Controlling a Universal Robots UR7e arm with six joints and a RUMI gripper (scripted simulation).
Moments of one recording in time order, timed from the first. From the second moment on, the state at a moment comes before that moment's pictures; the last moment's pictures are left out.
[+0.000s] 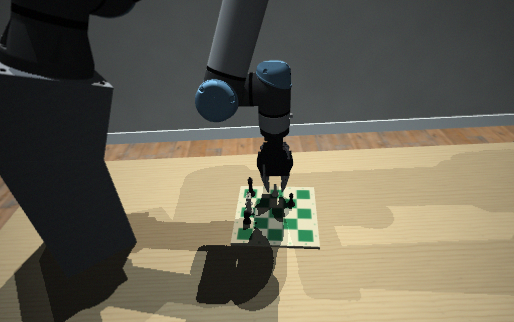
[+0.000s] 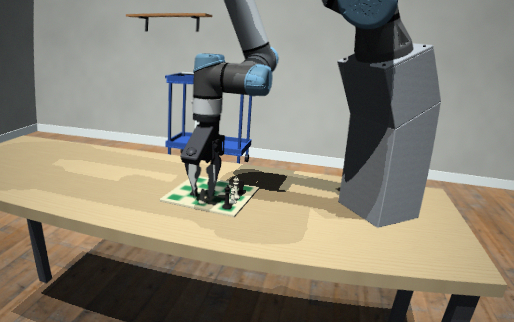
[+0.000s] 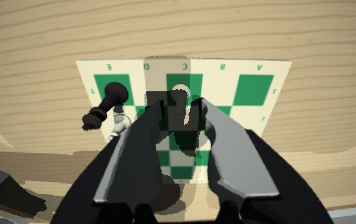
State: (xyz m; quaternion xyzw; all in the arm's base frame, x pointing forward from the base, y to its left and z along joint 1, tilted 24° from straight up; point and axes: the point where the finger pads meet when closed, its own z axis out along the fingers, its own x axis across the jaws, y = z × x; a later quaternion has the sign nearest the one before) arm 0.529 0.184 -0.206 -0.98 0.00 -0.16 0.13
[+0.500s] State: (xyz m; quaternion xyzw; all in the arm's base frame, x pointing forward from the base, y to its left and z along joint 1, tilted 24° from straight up) arm 0.529 0.184 -0.206 -0.98 0.00 -0.16 0.13
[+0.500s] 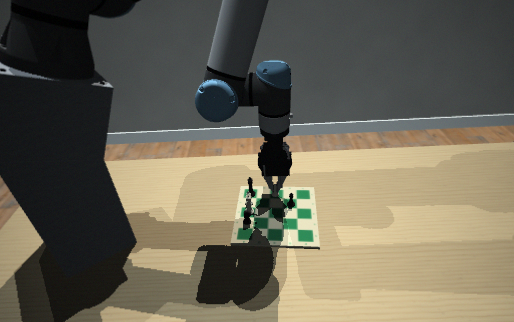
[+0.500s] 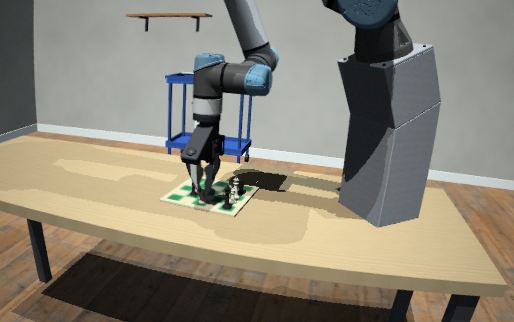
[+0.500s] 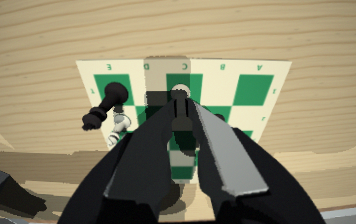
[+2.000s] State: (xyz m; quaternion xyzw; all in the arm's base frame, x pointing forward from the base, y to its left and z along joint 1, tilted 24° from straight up) arm 0.521 0.177 -0.182 -0.98 0.00 -0.16 0.13
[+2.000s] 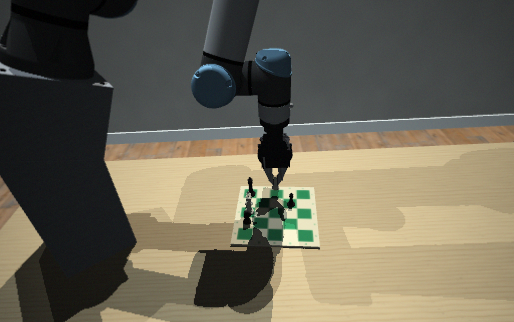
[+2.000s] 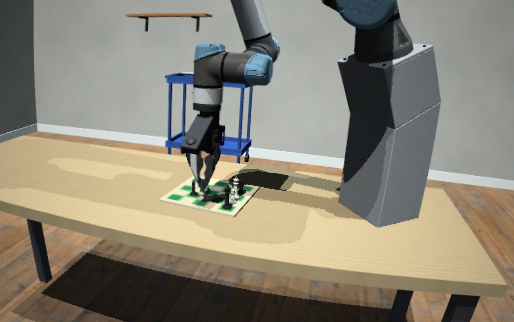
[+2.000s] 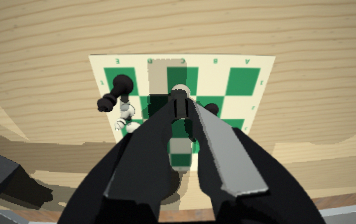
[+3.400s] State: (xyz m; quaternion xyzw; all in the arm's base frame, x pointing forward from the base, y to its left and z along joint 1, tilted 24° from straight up) arm 0.498 0.158 -0.115 -0.98 0.00 -0.16 0.13
